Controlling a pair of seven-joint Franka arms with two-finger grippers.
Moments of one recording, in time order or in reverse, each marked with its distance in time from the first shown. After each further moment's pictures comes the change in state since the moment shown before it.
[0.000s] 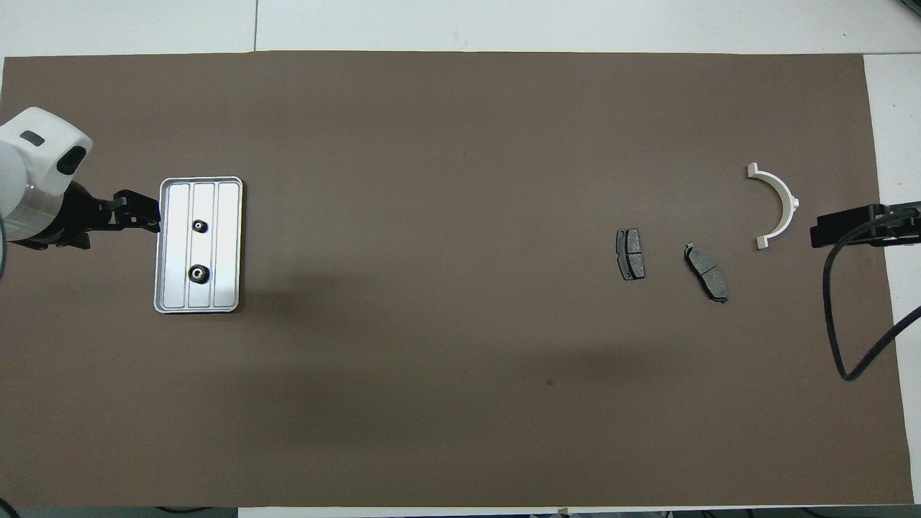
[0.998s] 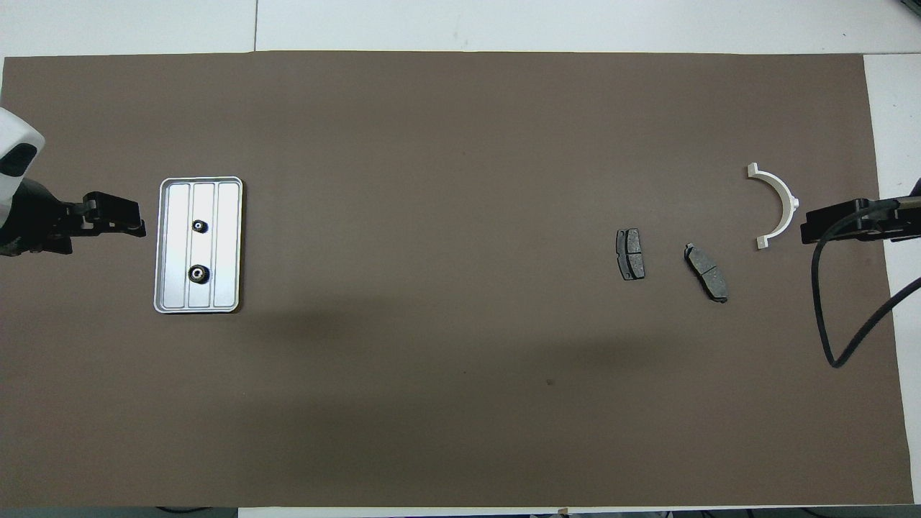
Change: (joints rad) left arm -0.001 0.010 -0.005 0.128 -0.074 -0.113 0.040; right arm 0.000 0.016 -0.002 0.003 0.000 0.007 0.000
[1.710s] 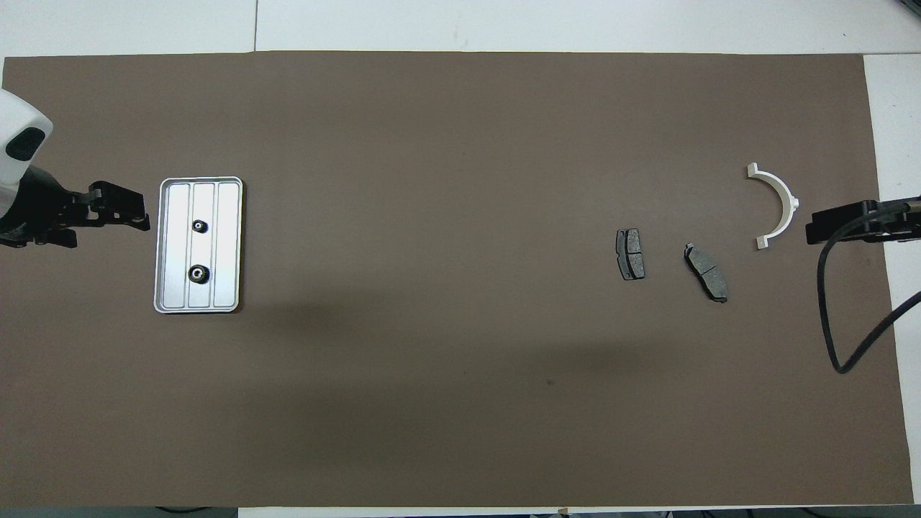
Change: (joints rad) left arm 0.003 -0.014 0.004 0.003 0.000 -0.045 0.003; right arm 0.000 -0.003 0.001 0.000 0.000 0.009 0.000
